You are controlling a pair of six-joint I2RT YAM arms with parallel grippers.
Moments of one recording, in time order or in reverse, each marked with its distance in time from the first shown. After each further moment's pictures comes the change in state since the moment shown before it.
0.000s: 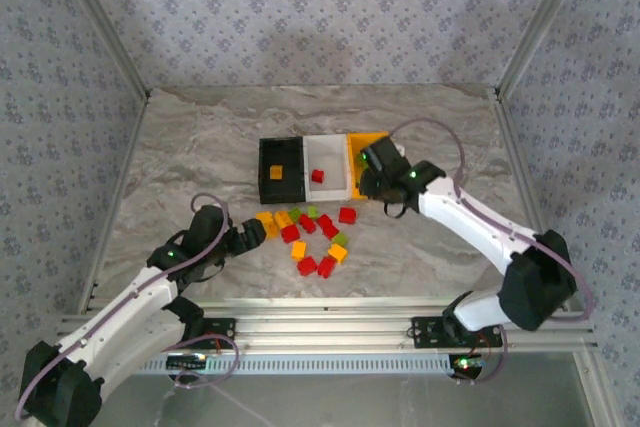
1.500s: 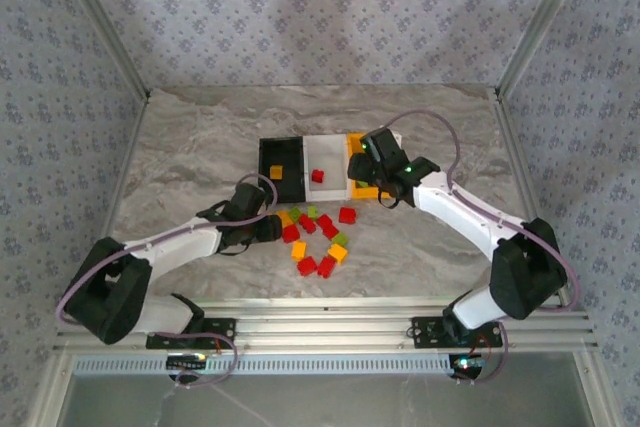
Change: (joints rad) left arm -0.060 0.599 0.176 0.216 0.016 0.207; right arm -0.027 0.033 -0.044 0.215 0.013 -0.019
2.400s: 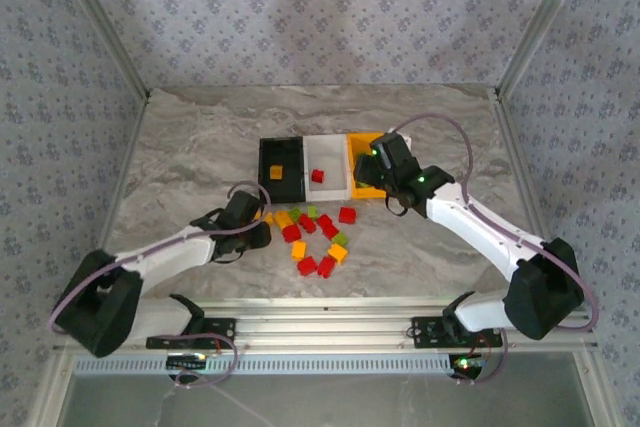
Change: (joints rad) left arm 0.000 -0.140 -0.071 -0.058 -0.047 -0.034; right arm 0.005 -0.119 -0.065 0.003 0.013 0.013
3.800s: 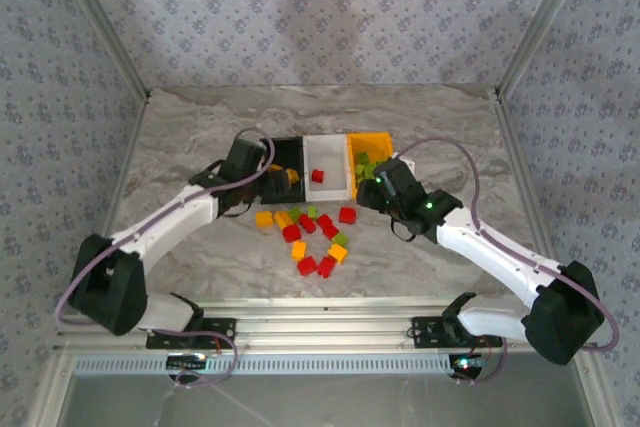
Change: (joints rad) left arm 0.072 0.138 0.389 -0.116 0.034 0.095; right arm 0.076 -0.154 -0.176 -0.019 0.003 0.063
